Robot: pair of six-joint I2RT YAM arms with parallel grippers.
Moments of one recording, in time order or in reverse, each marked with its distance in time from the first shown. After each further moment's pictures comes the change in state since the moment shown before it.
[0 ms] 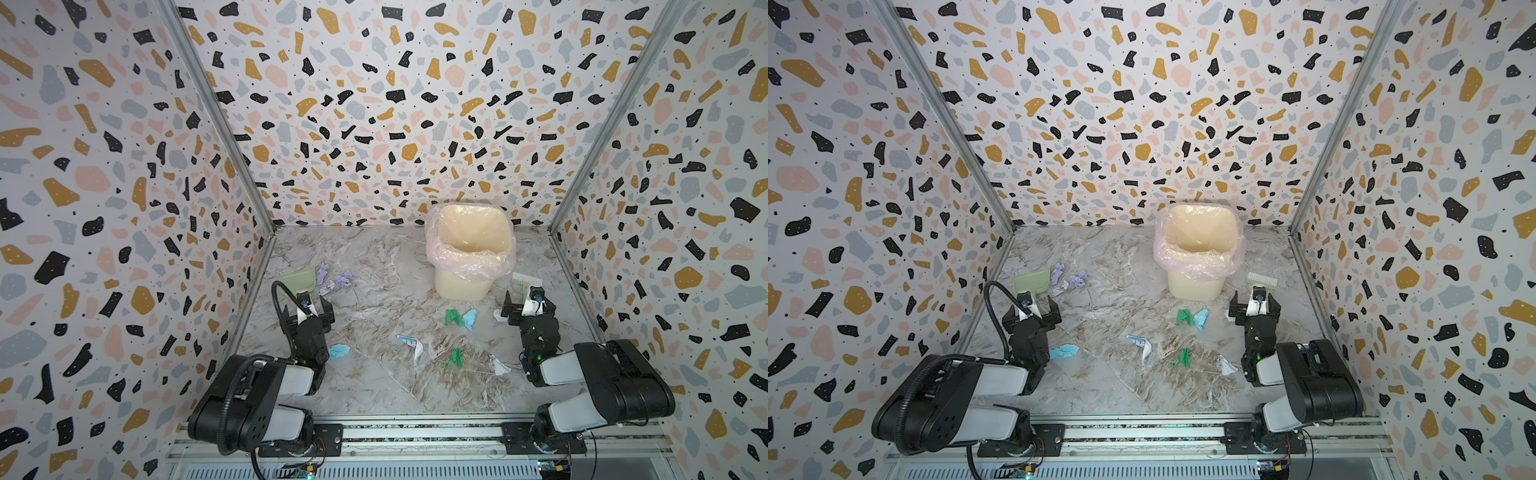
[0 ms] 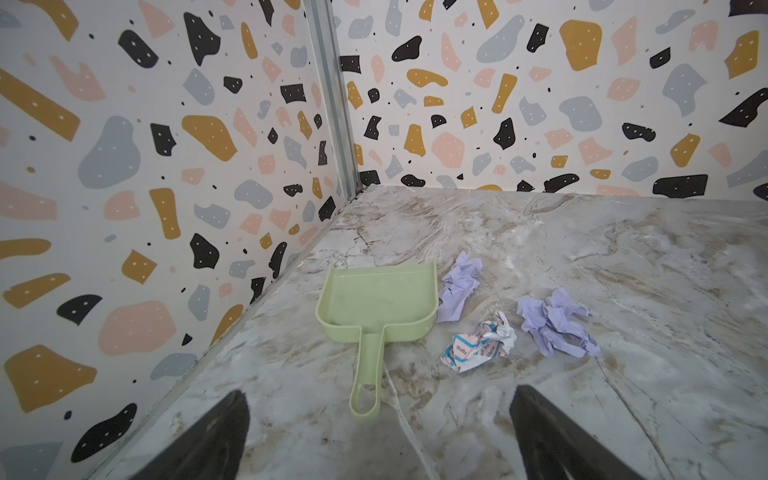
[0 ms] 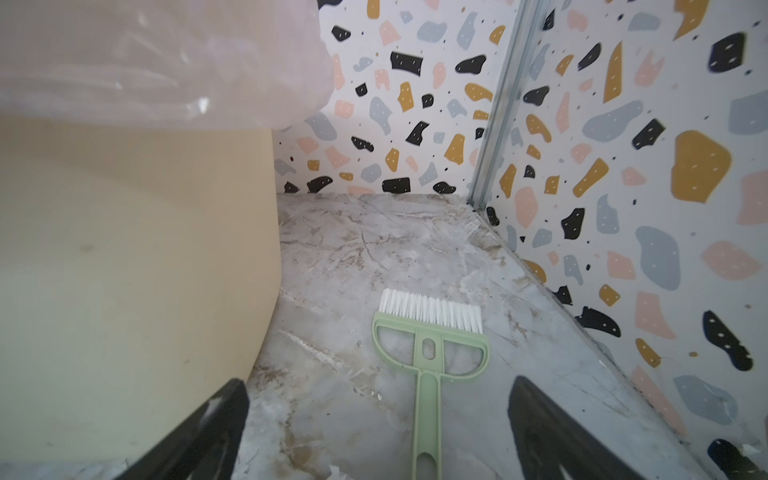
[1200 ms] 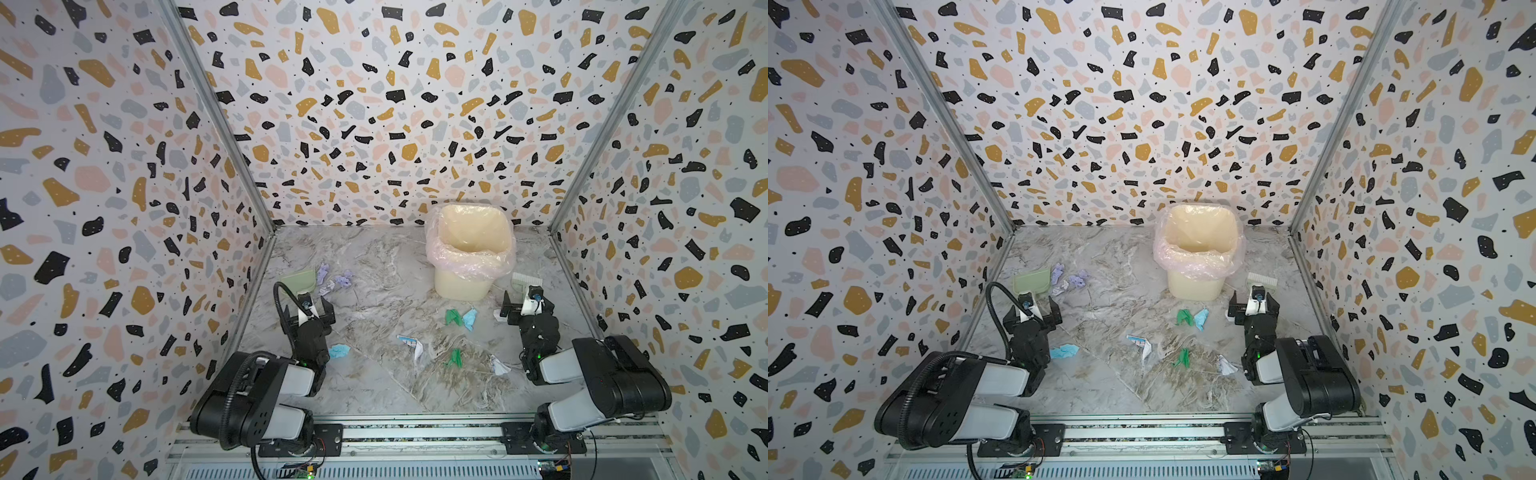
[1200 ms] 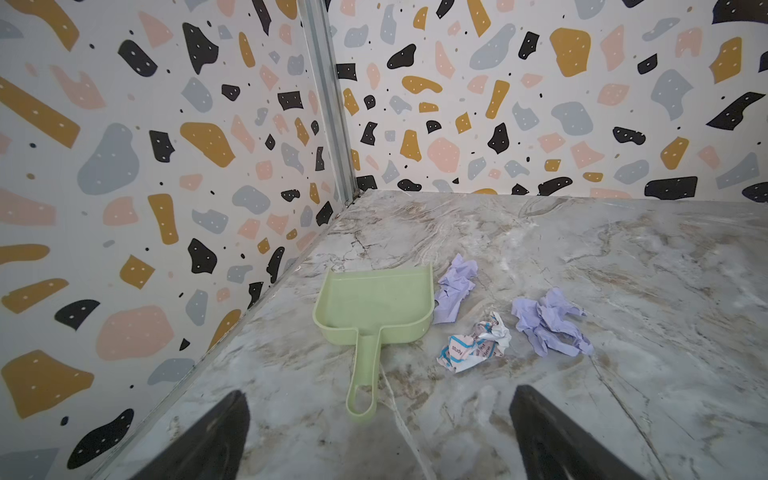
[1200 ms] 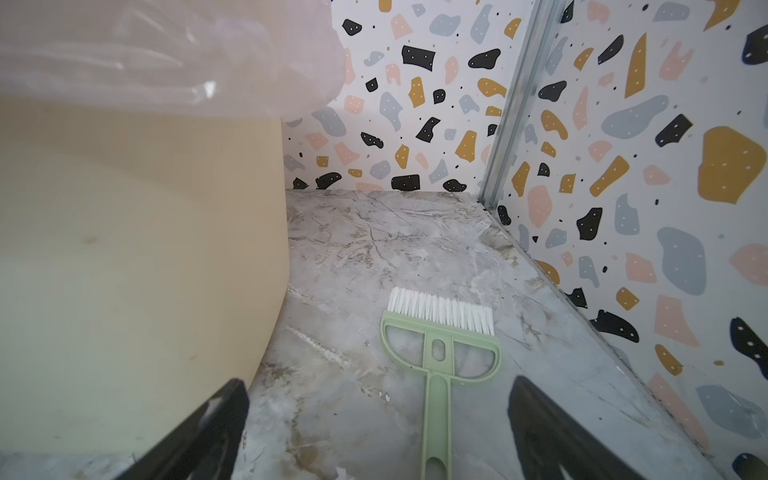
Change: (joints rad) left arm -0.010 0.055 -0.049 0.140 0.000 0.016; right arm -0.043 0.080 0.012 0.052 -0.079 0.003
